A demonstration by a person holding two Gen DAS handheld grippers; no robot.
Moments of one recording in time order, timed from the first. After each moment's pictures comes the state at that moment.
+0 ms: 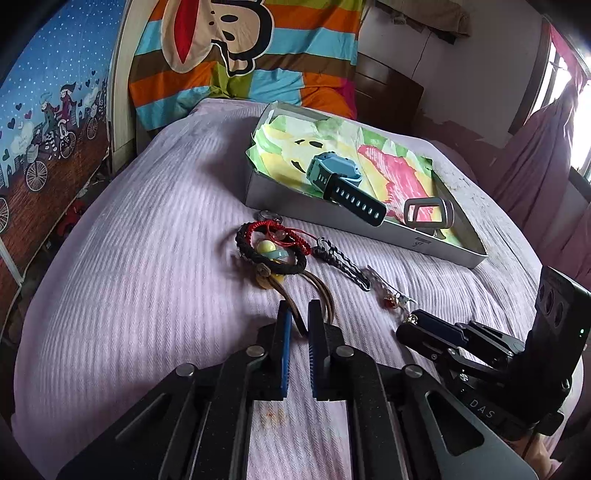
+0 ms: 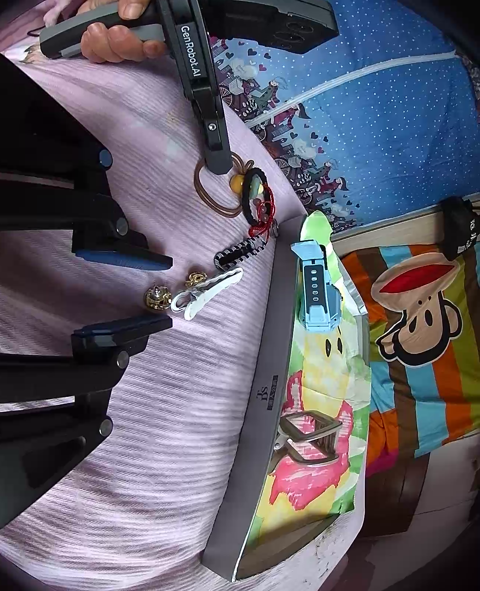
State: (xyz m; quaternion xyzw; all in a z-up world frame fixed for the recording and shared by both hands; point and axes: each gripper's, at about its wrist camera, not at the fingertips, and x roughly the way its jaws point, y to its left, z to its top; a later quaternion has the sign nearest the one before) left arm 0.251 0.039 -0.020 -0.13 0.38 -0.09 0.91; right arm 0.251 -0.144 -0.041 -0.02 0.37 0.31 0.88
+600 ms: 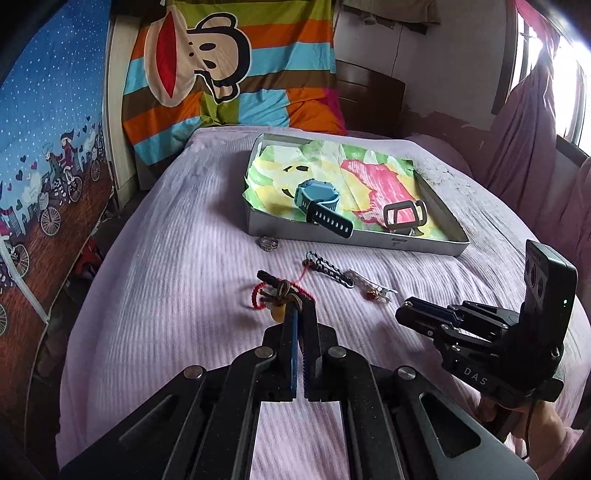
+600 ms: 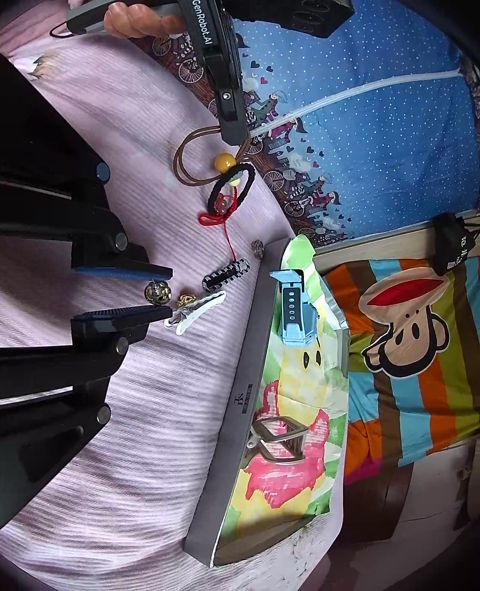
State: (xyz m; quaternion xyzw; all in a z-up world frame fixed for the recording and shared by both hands) left arm 0.218 0.026 0.023 -0.05 0.36 -0.09 0.93; right arm 0.231 -0.147 -0.019 -0.03 0.34 0.33 0.88
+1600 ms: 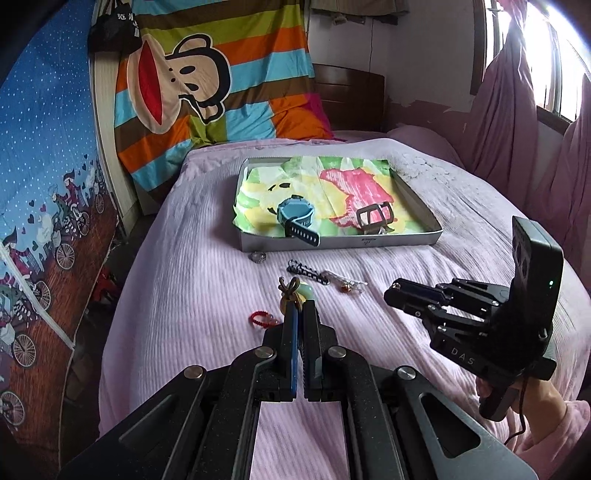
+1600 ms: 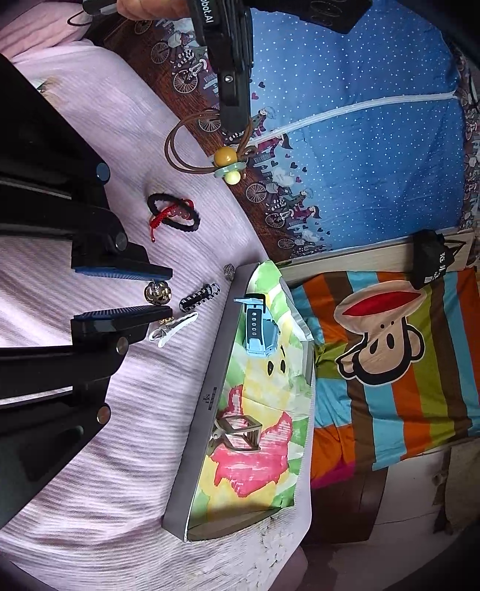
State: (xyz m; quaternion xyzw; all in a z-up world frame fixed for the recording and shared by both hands) left arm 0.176 0.000 0.062 0.01 0.35 -0.09 0.93; right arm 0.206 -0.156 0.016 -0.03 0.30 0.34 0.89
